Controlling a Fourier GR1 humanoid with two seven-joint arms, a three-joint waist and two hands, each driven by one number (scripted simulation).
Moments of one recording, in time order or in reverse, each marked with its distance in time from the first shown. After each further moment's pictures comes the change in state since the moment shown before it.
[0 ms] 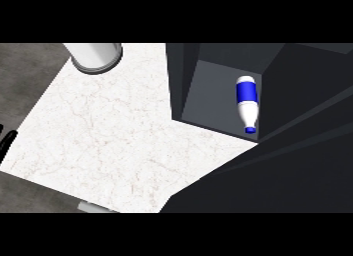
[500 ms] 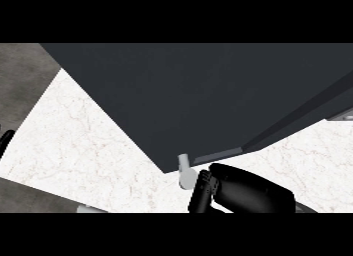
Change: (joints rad) left arm -0.004 -0.001 0.011 0.038 0.014 -0.012 0.004; right arm -0.334 0.127 -0.058 0.249 0.013 -0.071 0.195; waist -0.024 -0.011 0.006
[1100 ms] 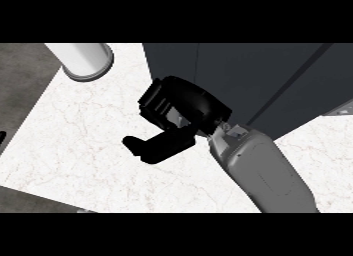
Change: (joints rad) left arm 0.015 -0.002 0.030 0.041 0.016 -0.027 -0.010; right arm -0.479 0.143 -0.116 0.494 0.058 -0.302 0.083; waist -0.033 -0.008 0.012
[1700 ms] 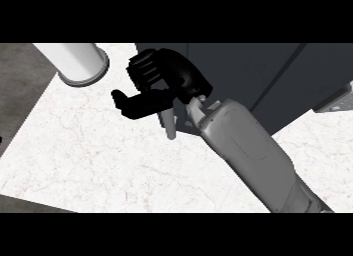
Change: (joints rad) left arm 0.031 -0.014 0.016 0.015 0.005 -0.031 -0.016; right arm -0.186 0.013 -0.016 0.273 -0.040 -0.250 -0.098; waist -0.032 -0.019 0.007
